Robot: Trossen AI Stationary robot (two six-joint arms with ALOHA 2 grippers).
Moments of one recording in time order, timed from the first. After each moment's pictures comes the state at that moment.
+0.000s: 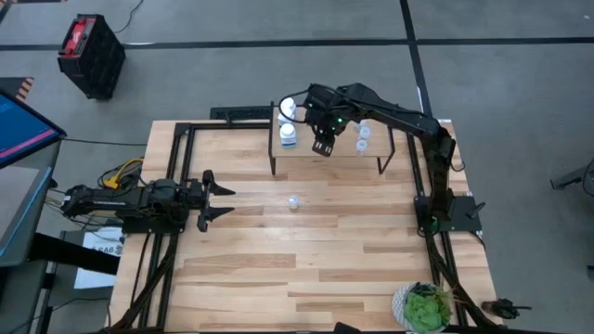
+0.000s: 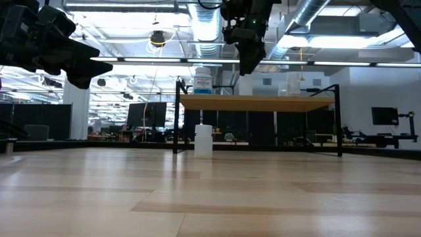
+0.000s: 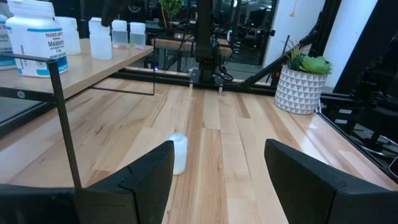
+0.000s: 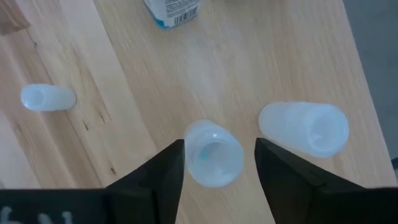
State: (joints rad) left arm -0.02 0.08 0.02 0.00 -0.04 -0.13; right arm -0.43 1.95 2.05 -1.31 0.10 -0.08
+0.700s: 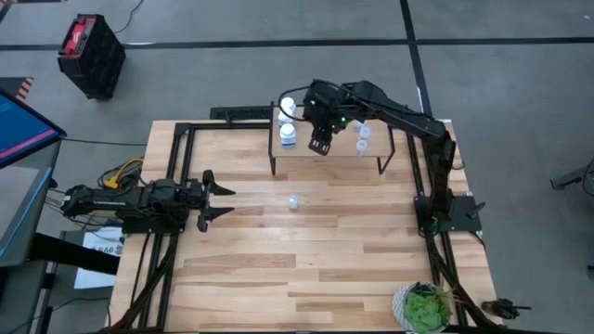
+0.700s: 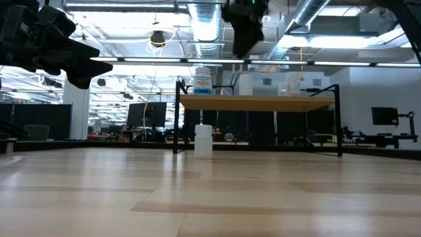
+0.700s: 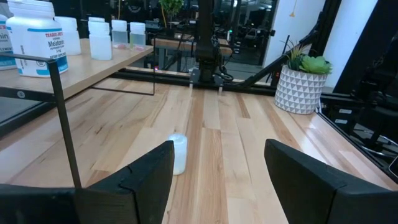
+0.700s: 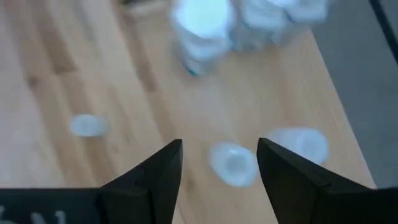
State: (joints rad) left arm -0.02 0.08 0.02 0.00 -0.04 -0.13; right arm -0.37 1.94 2.19 -1.34 0.11 -0.02
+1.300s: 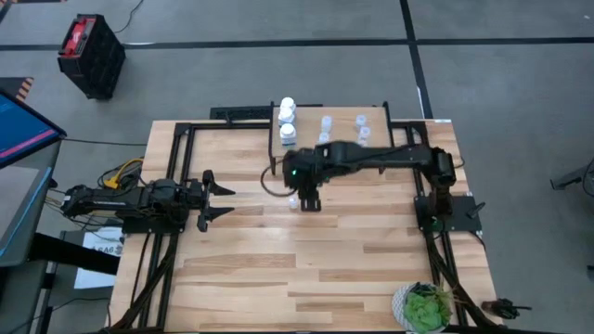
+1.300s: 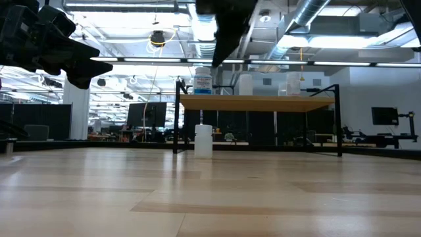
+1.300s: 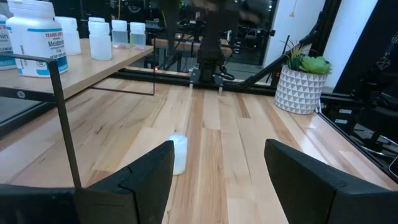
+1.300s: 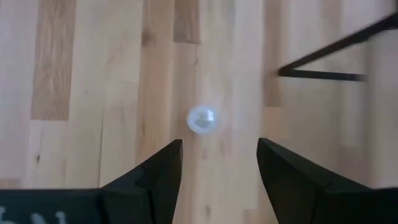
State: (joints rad) left arm -0.02 0.08 0.02 0.00 -0.04 -0.13; right arm -0.04 1.94 1.90 -1.06 0.07 -0.12
